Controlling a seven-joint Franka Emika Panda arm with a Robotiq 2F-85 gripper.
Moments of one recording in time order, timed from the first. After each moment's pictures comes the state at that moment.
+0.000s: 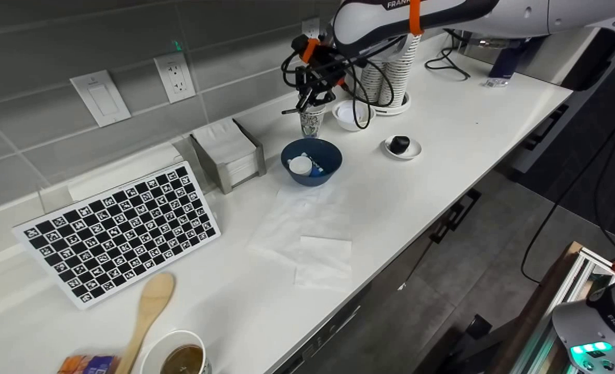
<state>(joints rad) 0.11 0.61 0.03 -1.38 0.32 2.38 1.27</state>
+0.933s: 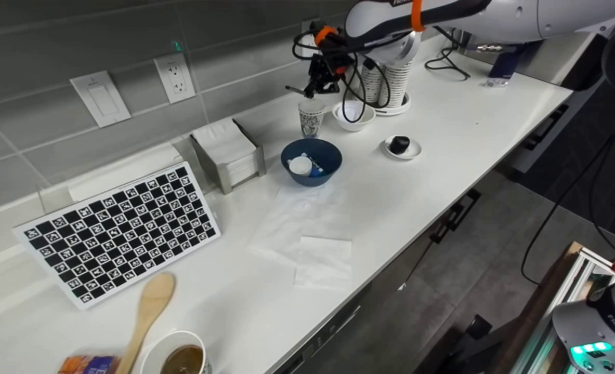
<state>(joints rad) 0.03 0.65 0.04 -1.38 0.49 2.56 1.37</state>
